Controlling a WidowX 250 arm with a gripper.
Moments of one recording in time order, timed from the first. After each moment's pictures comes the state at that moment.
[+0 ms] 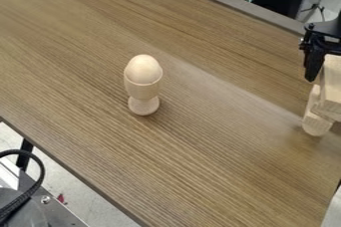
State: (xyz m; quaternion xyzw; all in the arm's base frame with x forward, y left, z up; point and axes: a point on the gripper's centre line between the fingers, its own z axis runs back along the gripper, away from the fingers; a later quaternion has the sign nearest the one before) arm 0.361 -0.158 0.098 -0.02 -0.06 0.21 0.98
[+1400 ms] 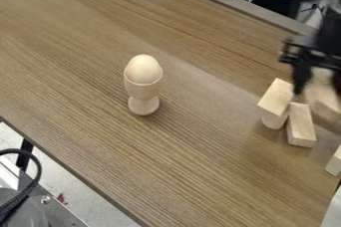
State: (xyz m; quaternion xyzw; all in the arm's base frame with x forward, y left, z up) arm 0.349 -0.123 0.083 -0.03 -0.03 0.25 0.97
